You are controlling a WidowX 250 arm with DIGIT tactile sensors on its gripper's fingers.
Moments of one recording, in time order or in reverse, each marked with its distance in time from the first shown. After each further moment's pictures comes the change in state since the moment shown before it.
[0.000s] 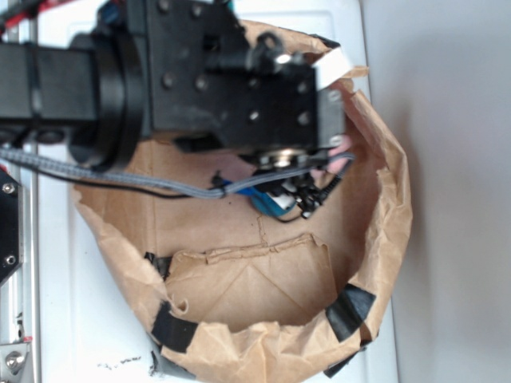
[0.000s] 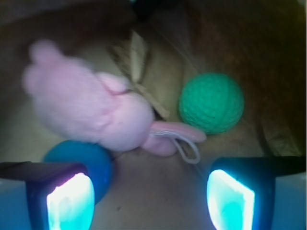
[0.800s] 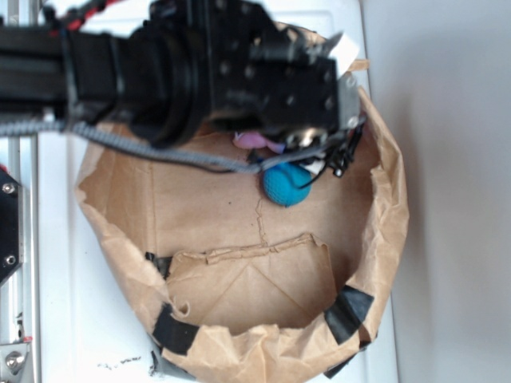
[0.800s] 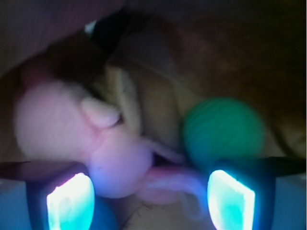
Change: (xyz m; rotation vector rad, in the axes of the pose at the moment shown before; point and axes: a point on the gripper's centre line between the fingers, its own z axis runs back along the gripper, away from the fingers) arm 0.027 0.002 -0.012 0.028 0.016 0.305
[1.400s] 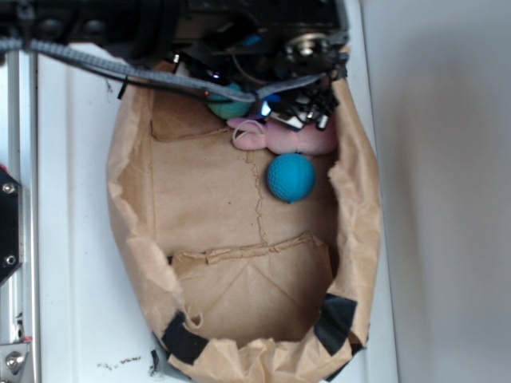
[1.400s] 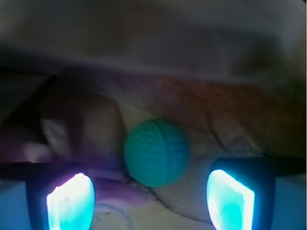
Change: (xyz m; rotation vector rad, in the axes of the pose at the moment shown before) arm 0.012 0.033 0.005 0.043 0.064 0.078
